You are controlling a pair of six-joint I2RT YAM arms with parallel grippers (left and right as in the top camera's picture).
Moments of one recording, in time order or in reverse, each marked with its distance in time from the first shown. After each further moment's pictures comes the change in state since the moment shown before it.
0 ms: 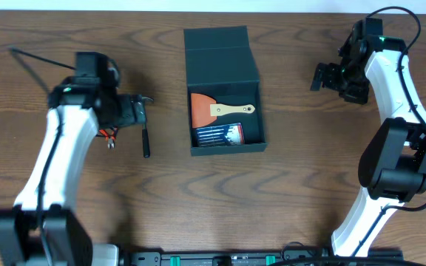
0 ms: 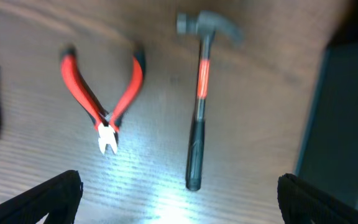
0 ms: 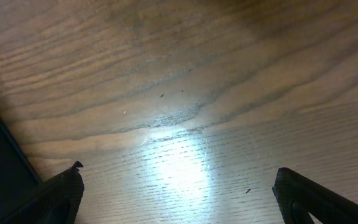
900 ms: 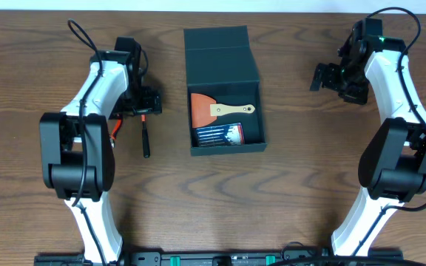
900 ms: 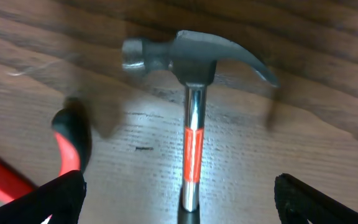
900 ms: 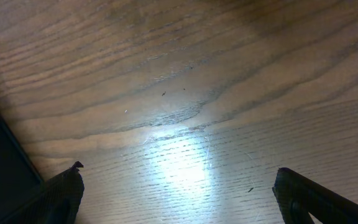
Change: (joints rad) left arm -0.054 0.514 0.335 -0.093 -0.037 0.011; right arm 0.000 0.000 0.000 -0.002 -0.005 0.004
